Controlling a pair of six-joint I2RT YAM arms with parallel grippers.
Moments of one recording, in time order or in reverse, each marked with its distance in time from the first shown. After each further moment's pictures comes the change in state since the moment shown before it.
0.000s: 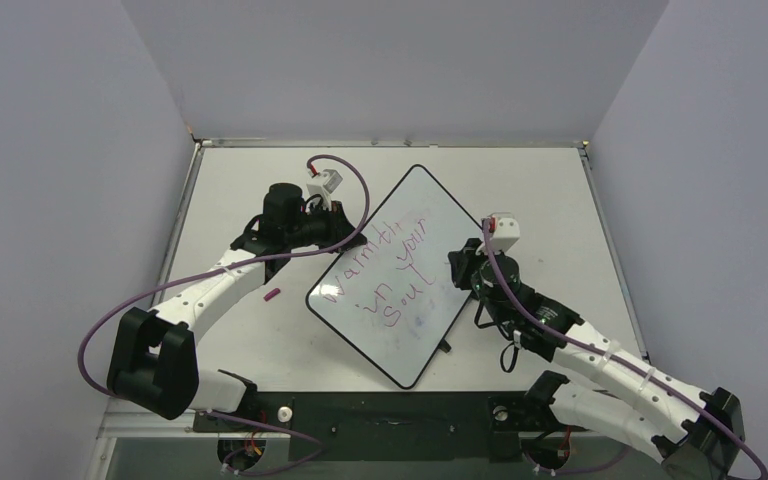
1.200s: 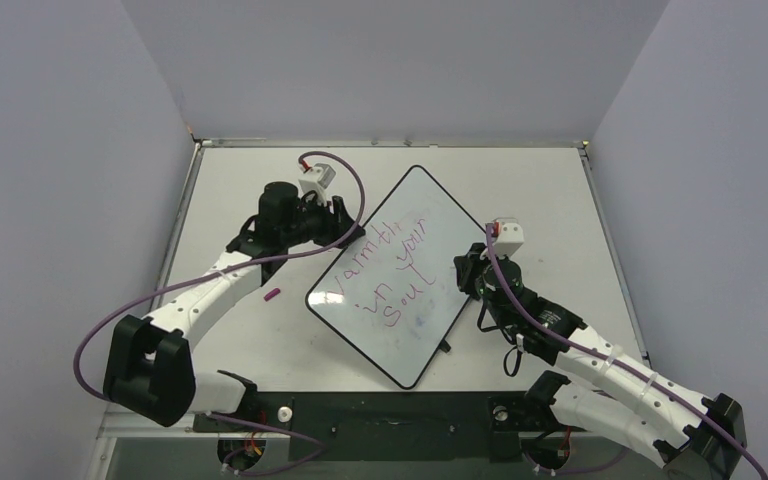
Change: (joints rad) left arm 0.001 -0.020 -0.002 0.034 -0.093 0.024; right arm -0.013 -0.050 -0.035 -0.033 0.018 0.002
